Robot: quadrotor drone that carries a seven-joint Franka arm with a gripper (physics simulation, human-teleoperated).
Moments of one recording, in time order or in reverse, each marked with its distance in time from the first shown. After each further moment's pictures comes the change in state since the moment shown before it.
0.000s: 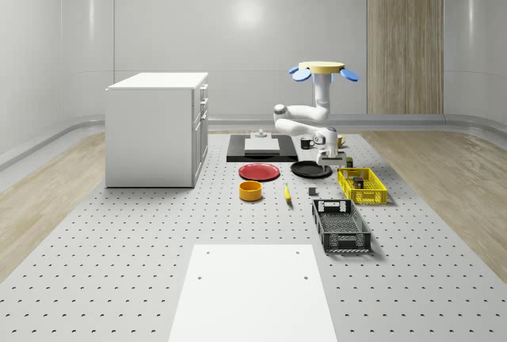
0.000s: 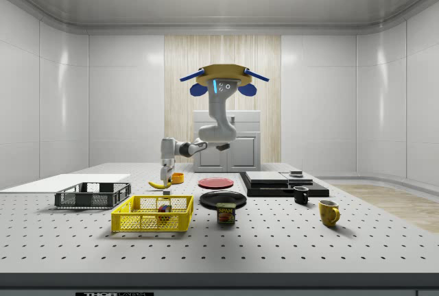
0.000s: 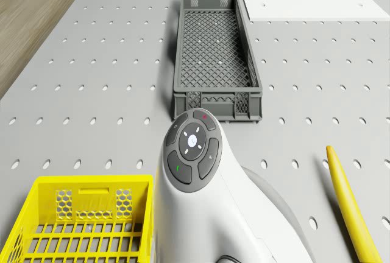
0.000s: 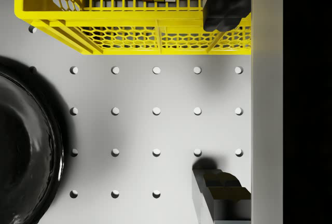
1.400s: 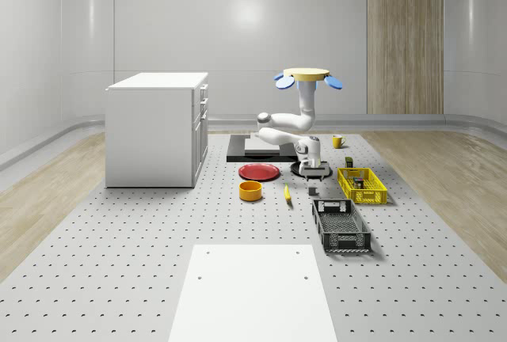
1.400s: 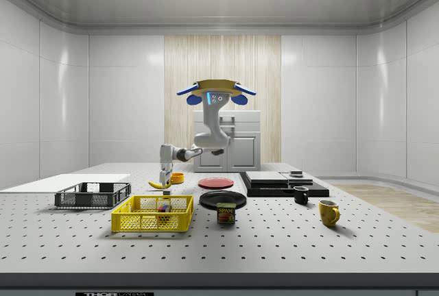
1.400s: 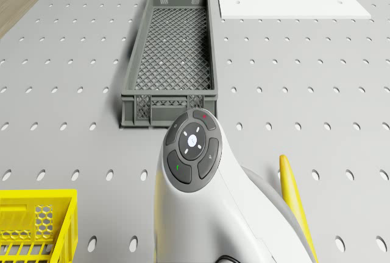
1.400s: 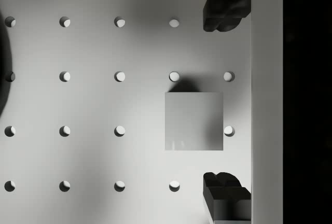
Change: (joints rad) arm 0.006 0.015 -0.002 -0.001 -0.006 -0.014 -0.004
